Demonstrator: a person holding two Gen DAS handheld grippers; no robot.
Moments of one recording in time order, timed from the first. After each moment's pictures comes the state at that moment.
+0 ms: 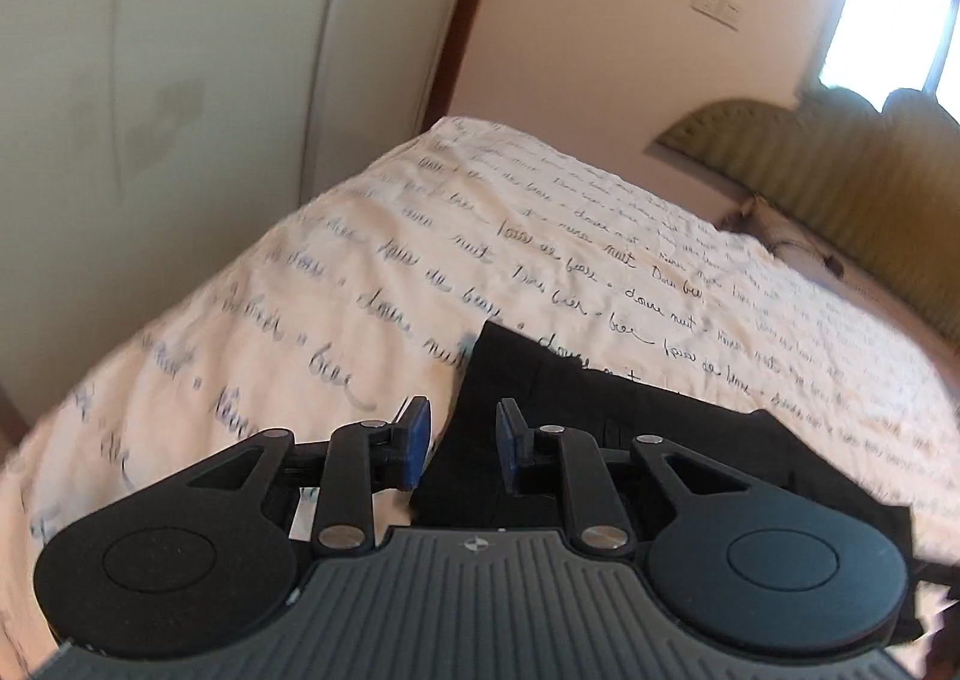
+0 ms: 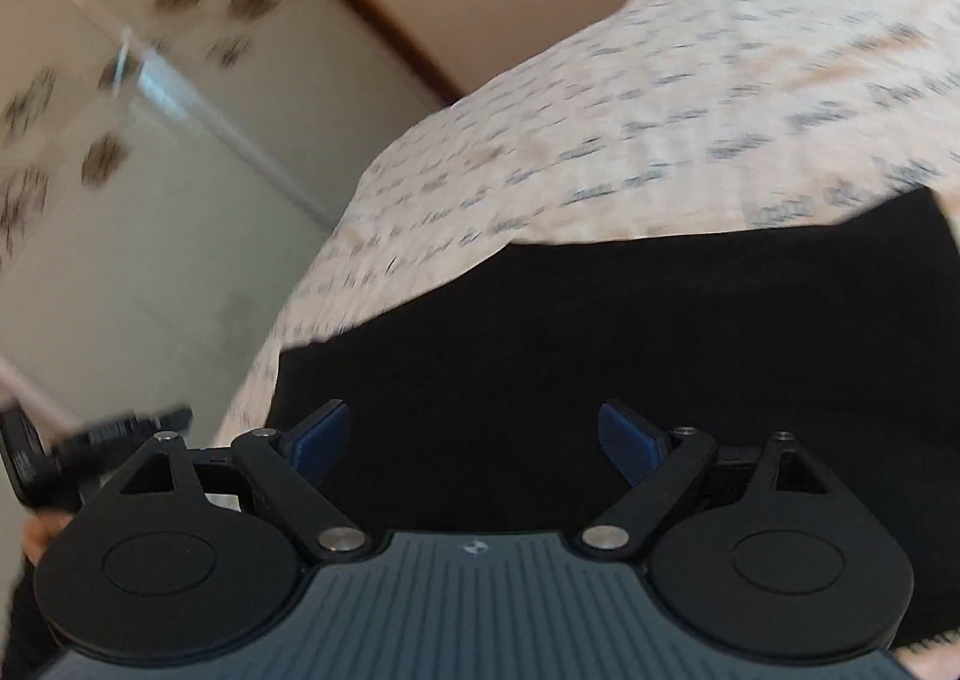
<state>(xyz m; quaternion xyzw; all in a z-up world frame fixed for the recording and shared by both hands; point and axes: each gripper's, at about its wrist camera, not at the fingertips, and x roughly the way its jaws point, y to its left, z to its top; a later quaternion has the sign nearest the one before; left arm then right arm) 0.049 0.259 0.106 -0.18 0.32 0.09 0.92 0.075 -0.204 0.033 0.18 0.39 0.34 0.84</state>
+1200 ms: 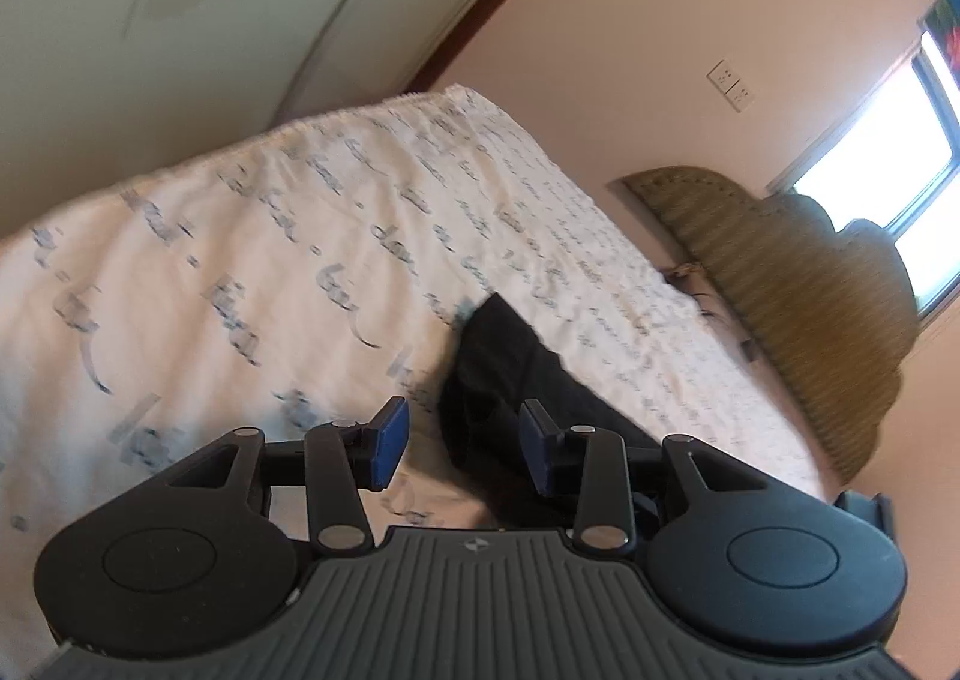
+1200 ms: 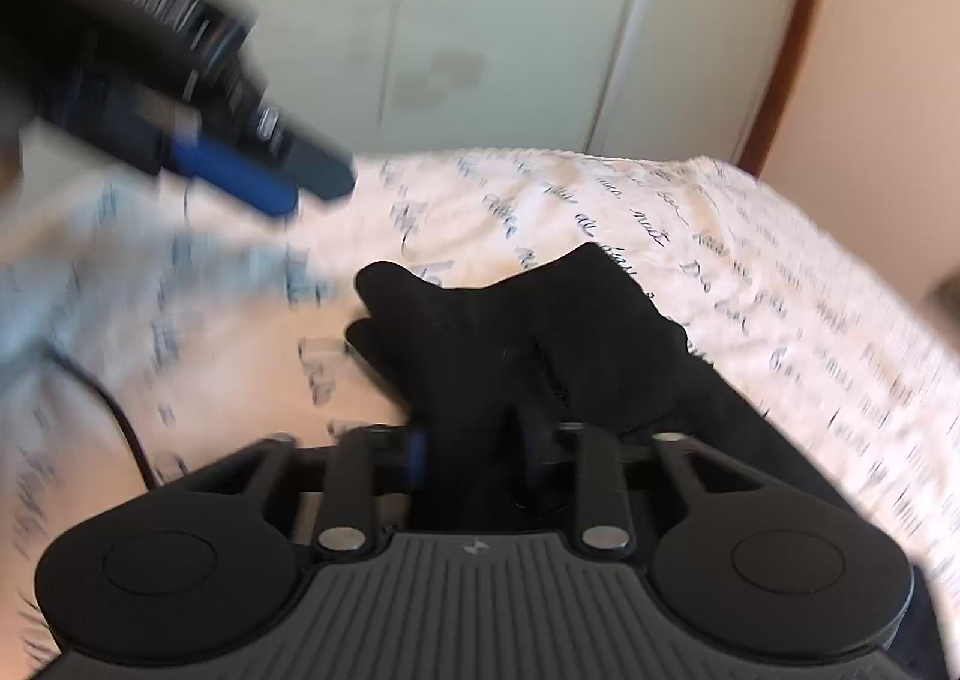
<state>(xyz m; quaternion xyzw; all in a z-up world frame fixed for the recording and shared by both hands) 0.033 0.314 0.067 -0.36 0.30 0.02 0.88 0.050 0.061 0.033 -0.16 0.24 0.47 0.84</state>
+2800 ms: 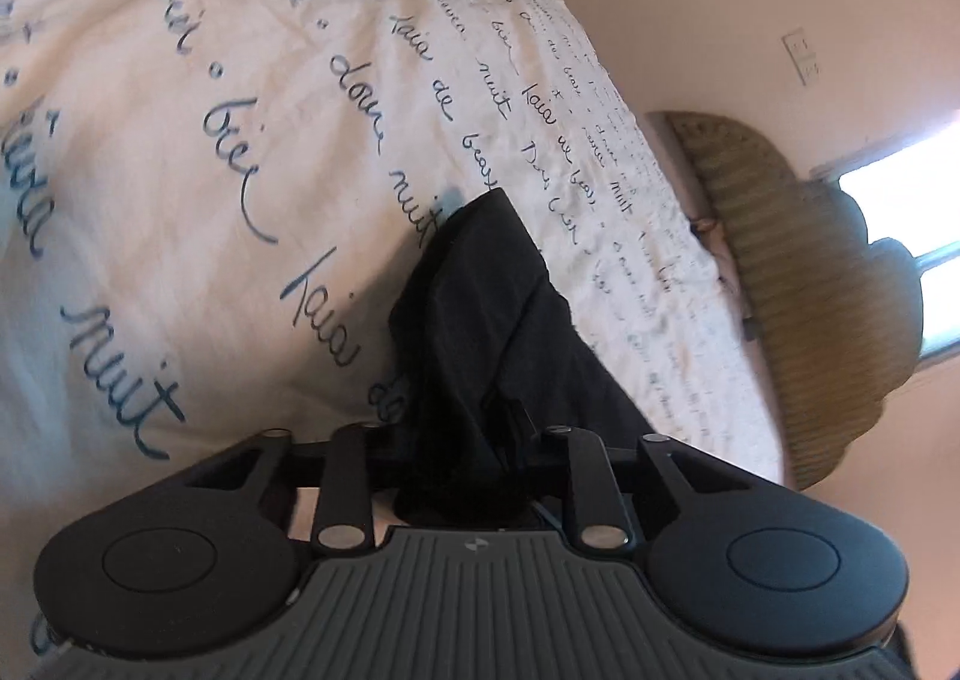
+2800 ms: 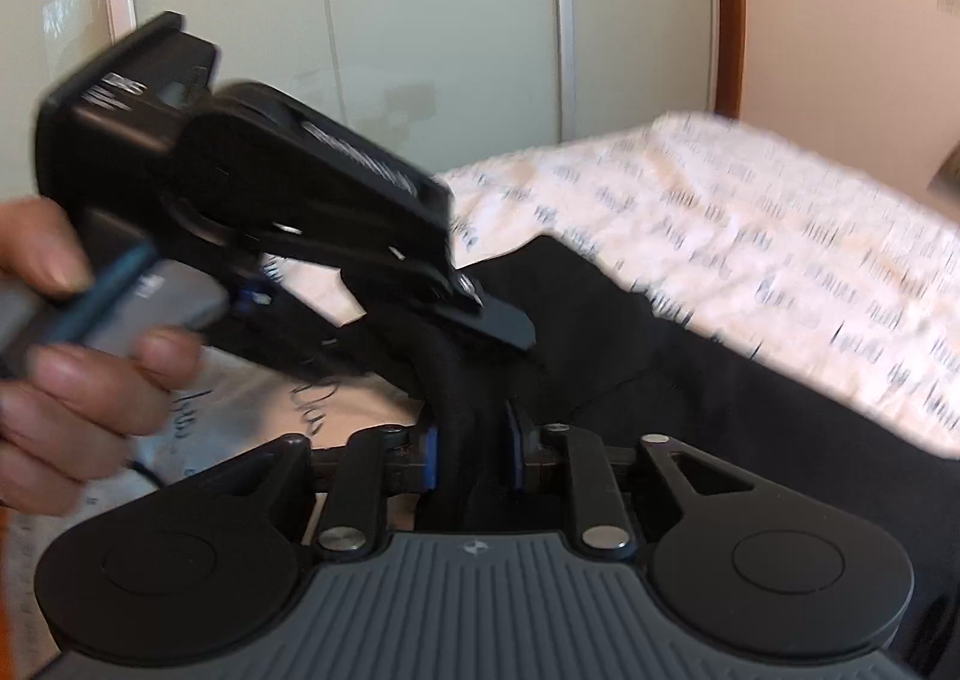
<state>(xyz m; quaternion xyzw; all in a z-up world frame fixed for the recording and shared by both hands) 0.131 0.290 0.012 -0.43 0.39 0.02 0.81 0.070 0.039 0.034 -0.06 0.29 0.47 0.83</state>
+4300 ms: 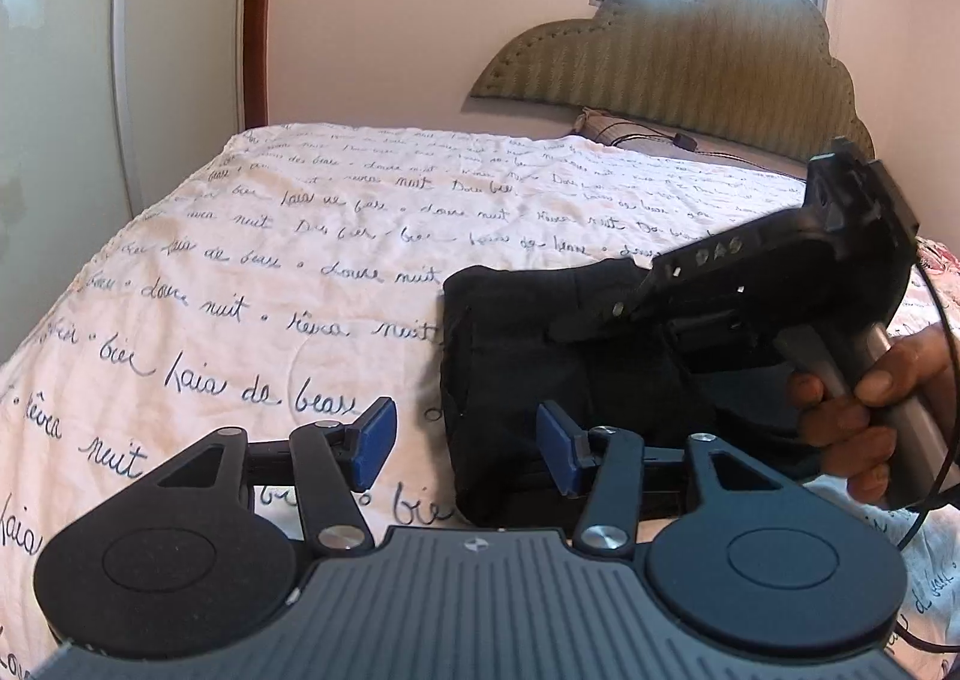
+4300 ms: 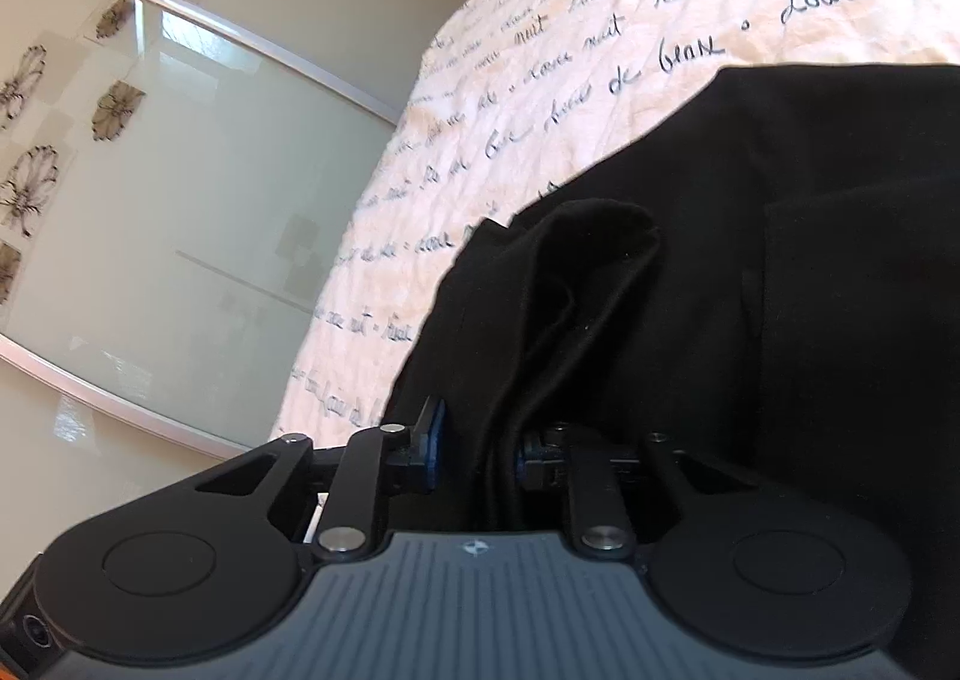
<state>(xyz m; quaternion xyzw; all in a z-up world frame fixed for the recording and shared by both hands) 0.016 0.133 0.062 -0.01 0.30 -0.06 0.95 0.149 -0.127 -0.011 0.33 0.45 0.40 0.73</state>
